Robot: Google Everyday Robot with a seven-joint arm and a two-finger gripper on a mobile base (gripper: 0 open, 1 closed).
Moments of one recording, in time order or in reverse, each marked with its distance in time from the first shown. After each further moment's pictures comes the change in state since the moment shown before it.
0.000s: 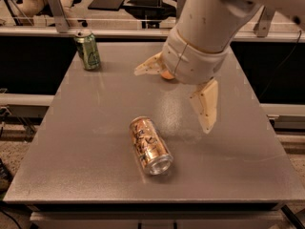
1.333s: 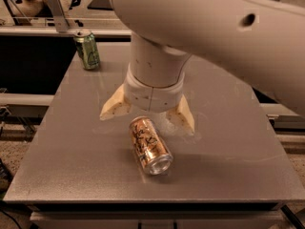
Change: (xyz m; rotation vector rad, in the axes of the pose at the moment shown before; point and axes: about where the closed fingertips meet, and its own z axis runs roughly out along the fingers) arm -0.050 -0.008 0.048 -0.114 0.051 -0.600
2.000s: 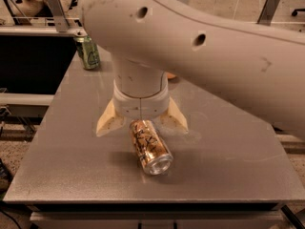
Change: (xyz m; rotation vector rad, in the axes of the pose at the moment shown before) arm -0.006 -0.006 0.025 -0.101 -0.024 -0.171
